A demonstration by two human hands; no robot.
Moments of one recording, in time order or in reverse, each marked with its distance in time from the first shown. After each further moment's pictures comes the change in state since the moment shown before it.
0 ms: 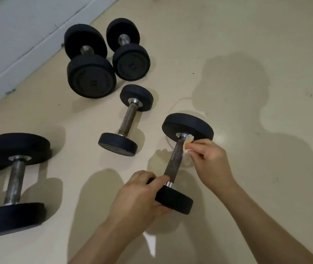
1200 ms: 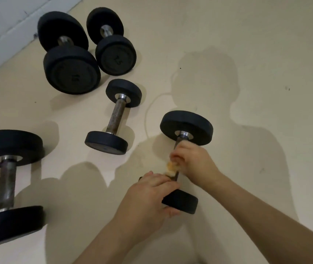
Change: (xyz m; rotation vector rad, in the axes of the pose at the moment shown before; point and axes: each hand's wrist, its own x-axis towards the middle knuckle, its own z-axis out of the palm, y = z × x) left_hand 0.008 0.008 0.012 -0.248 -0.009 0.174; right_hand 0.002 -0.007 0.007 -0.335 -0.306 -0.197
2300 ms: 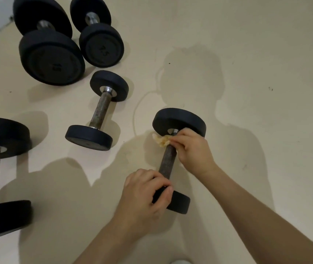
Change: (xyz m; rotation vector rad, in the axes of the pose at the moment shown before) left_hand 0.009 0.013 0.026 -0.219 0.146 -0.118; right_hand 0.000 0.027 -0.009 -0.014 0.239 0.029
